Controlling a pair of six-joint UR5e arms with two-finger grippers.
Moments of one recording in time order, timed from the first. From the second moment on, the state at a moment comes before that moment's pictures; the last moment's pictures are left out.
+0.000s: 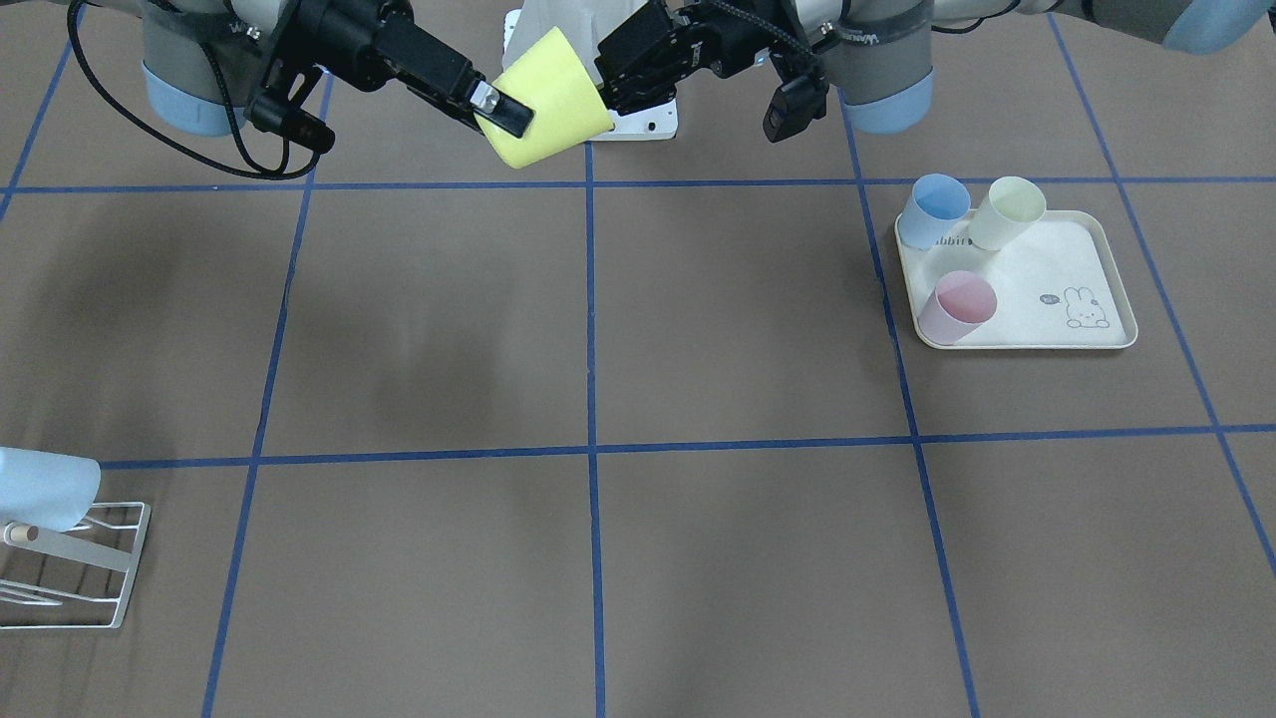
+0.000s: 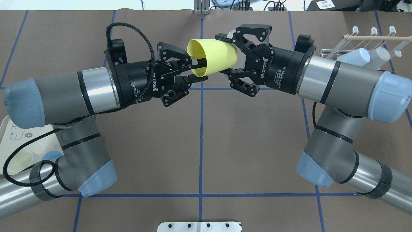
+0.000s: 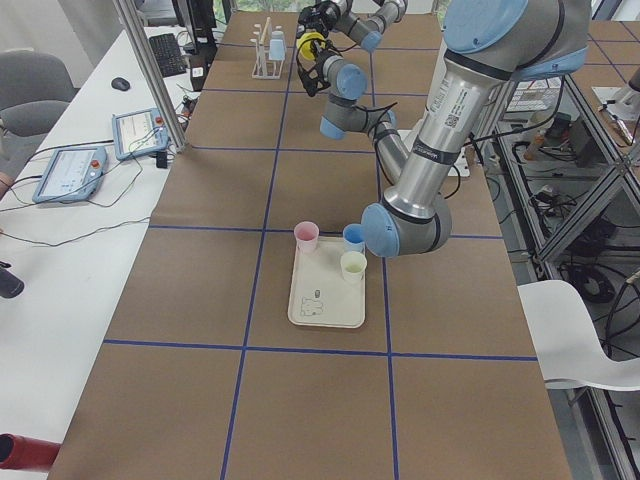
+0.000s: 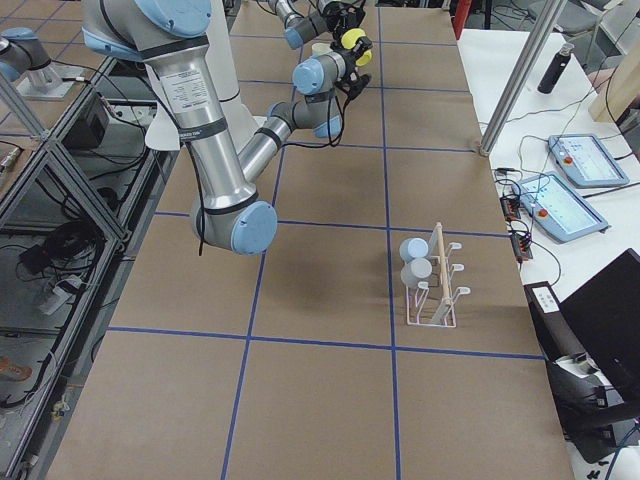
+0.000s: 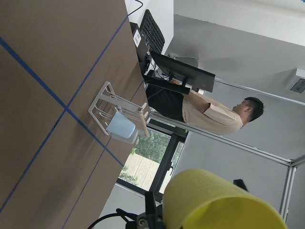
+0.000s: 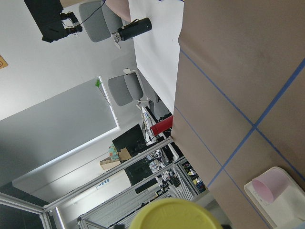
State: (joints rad) left arm -0.57 -2.11 -1.84 -2.84 -1.68 -2.27; right arm 0.63 -1.15 1.91 -0.34 1.64 2.46
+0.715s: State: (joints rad) left arm -0.68 -1.93 -1.90 -2.83 -1.72 -2.14; right arm 0.65 -1.17 1.89 -0.42 1.62 2.14
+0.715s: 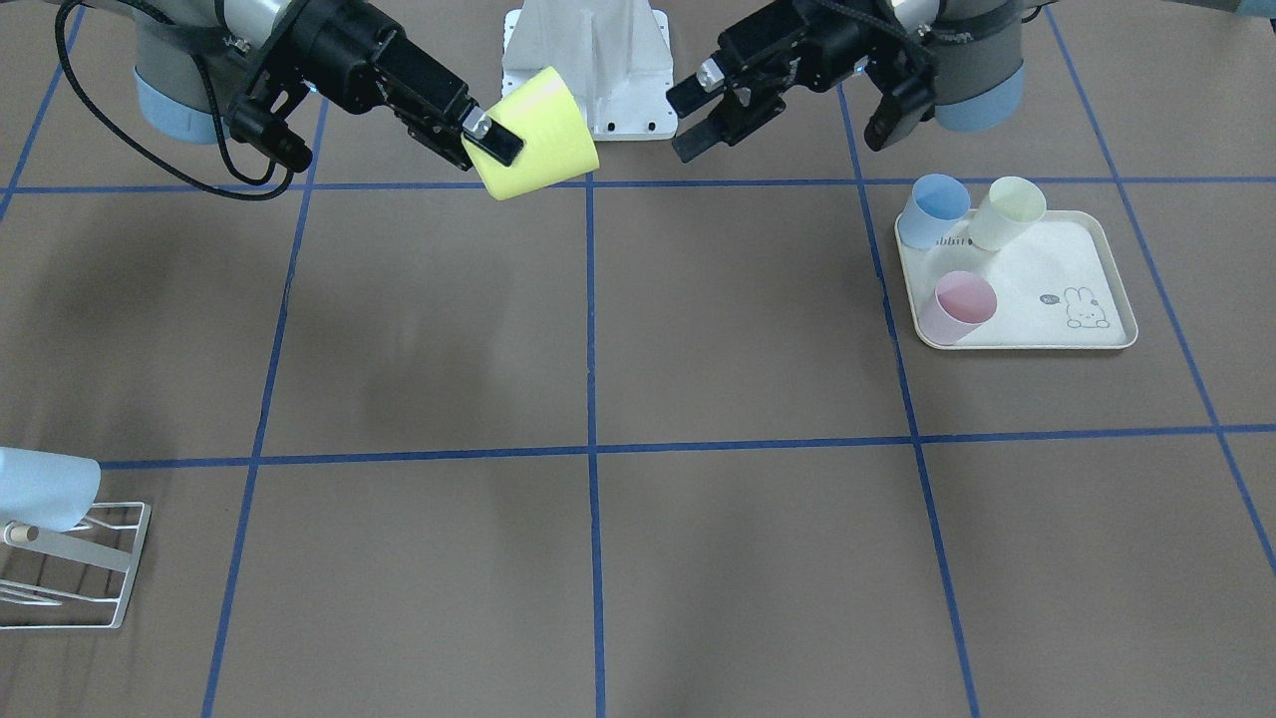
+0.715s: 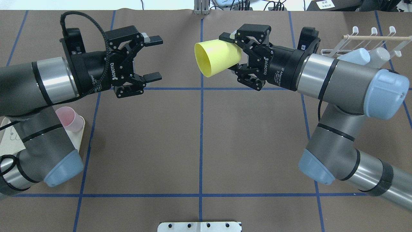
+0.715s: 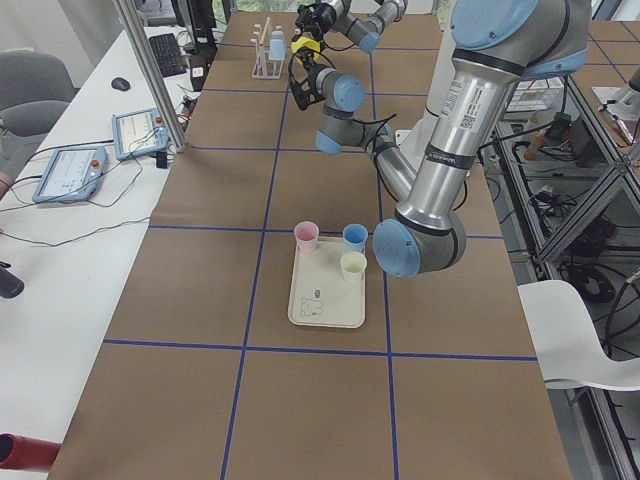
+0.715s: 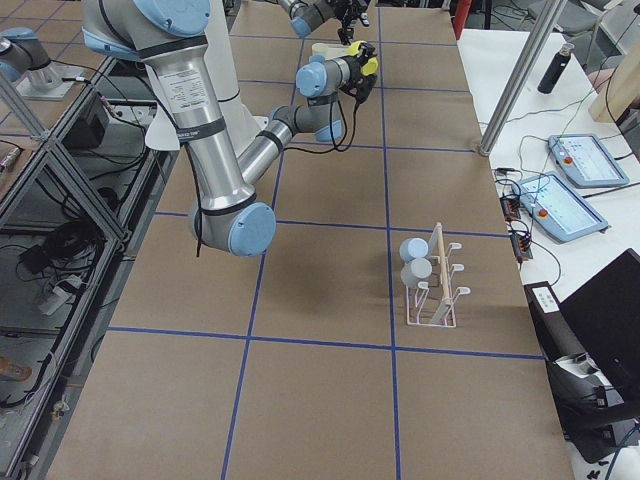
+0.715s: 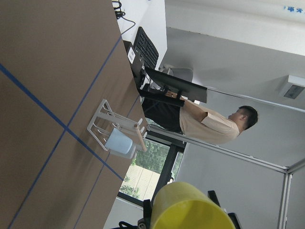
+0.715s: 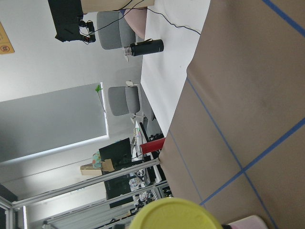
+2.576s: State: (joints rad) left arm -0.73 -1.71 -1.81 -2.83 -1.75 -1.77; right arm 1.23 -1.53 1.62 -0.67 1.62 1.03
